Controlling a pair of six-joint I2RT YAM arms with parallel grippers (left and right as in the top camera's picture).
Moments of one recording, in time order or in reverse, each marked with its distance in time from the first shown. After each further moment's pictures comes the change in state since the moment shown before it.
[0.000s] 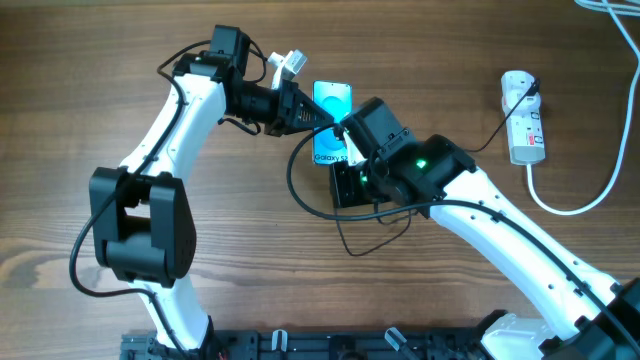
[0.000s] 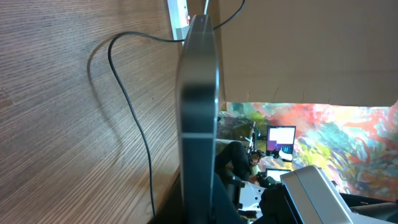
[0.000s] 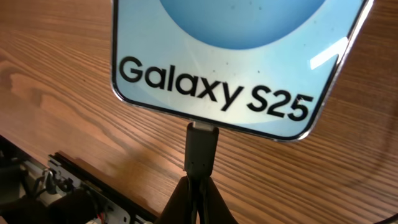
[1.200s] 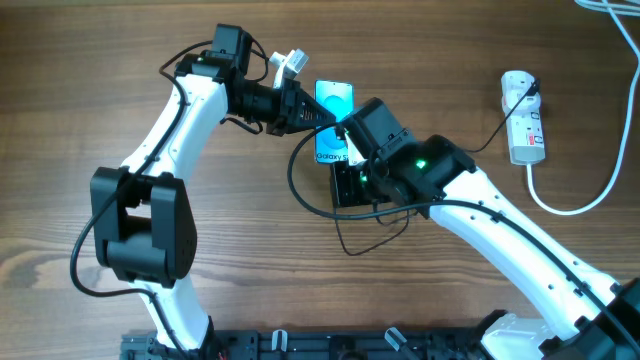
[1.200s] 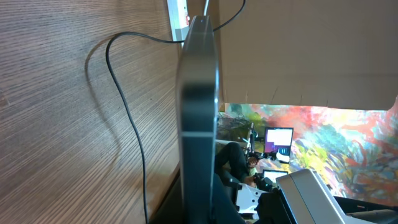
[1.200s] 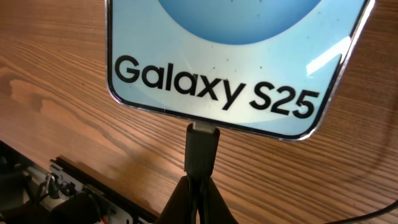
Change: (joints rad) left arm -0.008 0.000 -0.003 0.035 0.000 -0.049; right arm 0.003 0.000 0.000 -0.013 0.012 0.026
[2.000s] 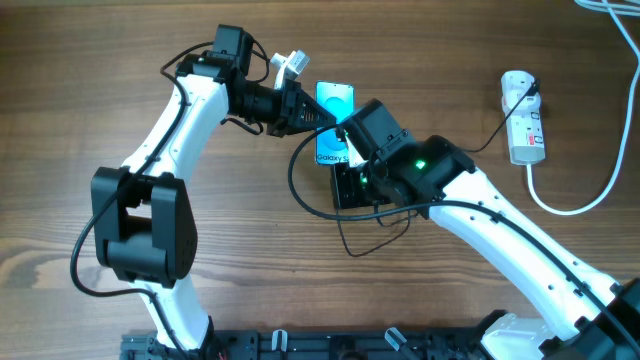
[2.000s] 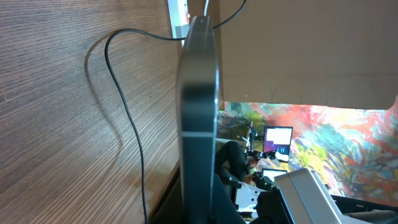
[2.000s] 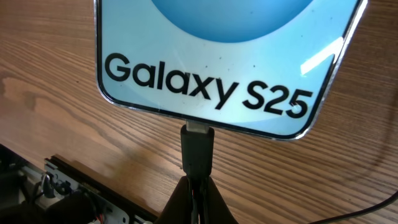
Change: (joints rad) left arm -0.002 0.000 0.000 -0.008 0.000 0.000; right arm 0.006 0.000 0.000 -0.019 0.008 0.001
